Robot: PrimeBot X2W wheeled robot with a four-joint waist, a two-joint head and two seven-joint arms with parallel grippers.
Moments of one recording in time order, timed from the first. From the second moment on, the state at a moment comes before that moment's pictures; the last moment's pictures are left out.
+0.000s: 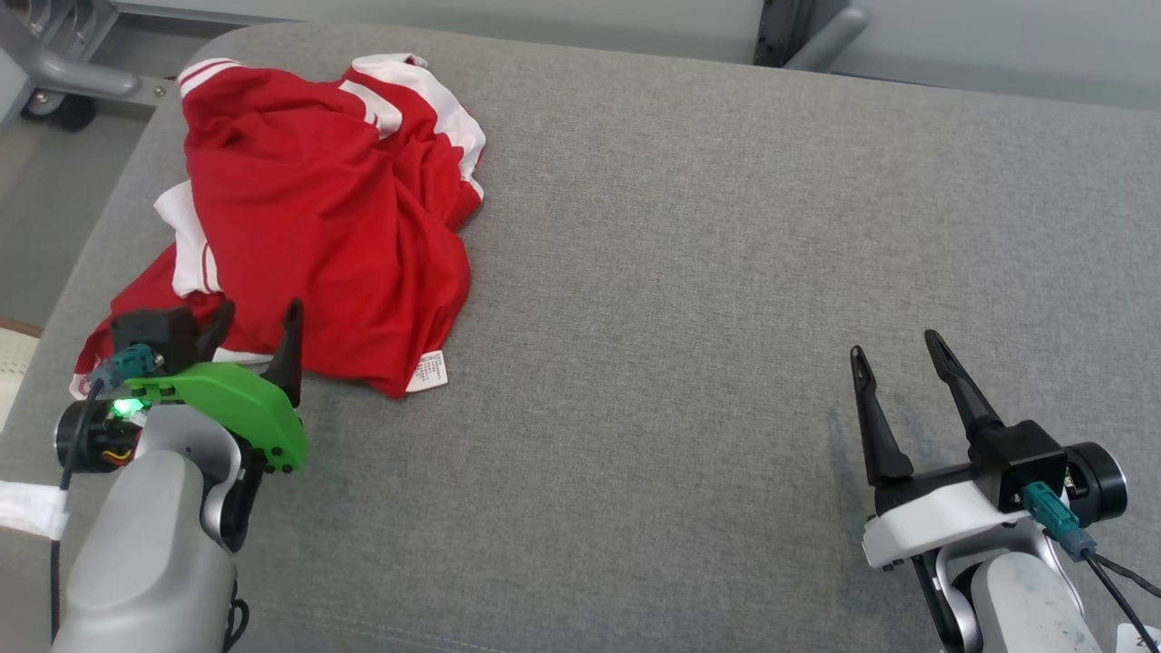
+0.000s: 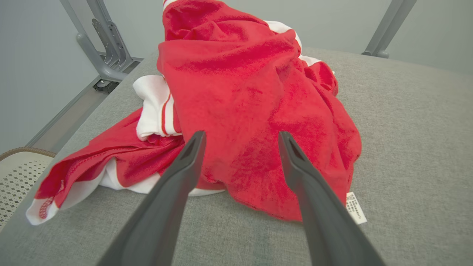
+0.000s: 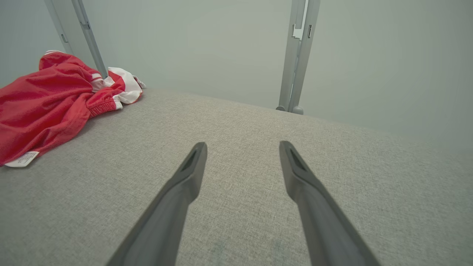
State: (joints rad) left arm -0.53 0.23 -0.17 0.70 -0.40 -0.13 -0.06; right arm -0.11 -0.05 0.01 0.15 -0.03 0.13 -0.26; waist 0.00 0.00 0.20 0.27
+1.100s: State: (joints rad) left arm -0.67 0.31 -0.41 0.94 -0.56 -0.13 -0.10; right arm -0.15 -0.05 0.00 0.17 -0.02 0.13 -0.26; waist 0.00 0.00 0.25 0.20
